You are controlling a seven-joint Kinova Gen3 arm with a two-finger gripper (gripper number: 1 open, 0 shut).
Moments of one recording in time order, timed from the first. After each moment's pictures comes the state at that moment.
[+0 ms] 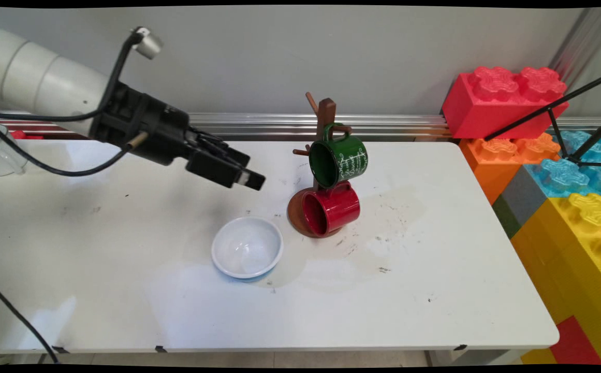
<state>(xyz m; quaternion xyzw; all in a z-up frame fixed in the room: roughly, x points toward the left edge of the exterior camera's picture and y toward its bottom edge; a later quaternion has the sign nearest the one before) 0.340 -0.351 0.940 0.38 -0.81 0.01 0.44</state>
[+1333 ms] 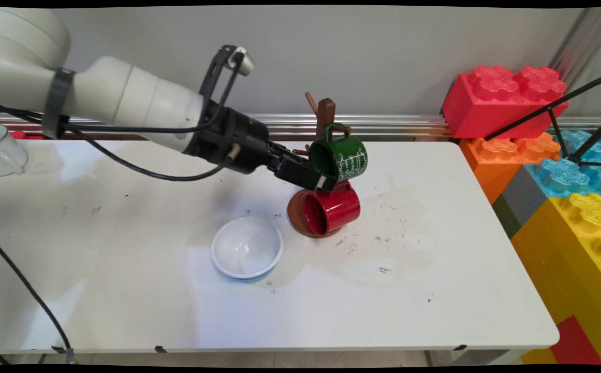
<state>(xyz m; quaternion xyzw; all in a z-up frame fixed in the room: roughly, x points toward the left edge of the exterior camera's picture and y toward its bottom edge) 0.251 -0.386 0.914 0.41 -0.79 0.03 0.45</state>
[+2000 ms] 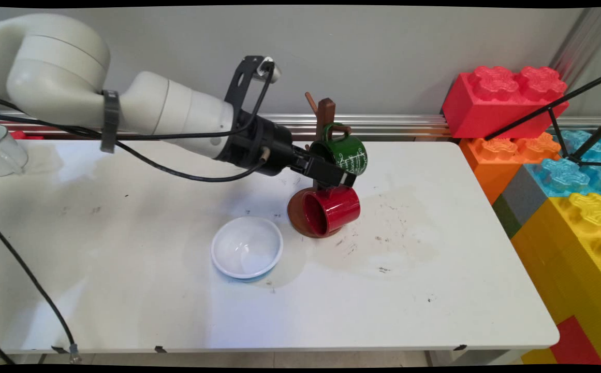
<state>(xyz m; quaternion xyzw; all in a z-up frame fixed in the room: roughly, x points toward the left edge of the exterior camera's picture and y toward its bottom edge) 0.225 -0.404 0.894 0.44 -0.77 0.03 0.46</state>
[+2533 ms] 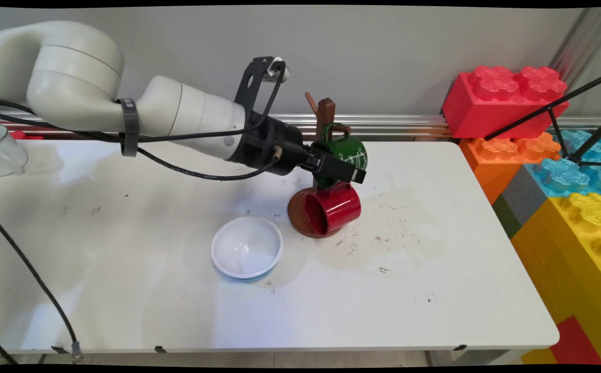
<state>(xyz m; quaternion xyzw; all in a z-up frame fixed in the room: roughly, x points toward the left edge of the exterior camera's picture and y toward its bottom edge) 0.213 -0.409 0.889 0.46 -0.76 0.03 0.47</state>
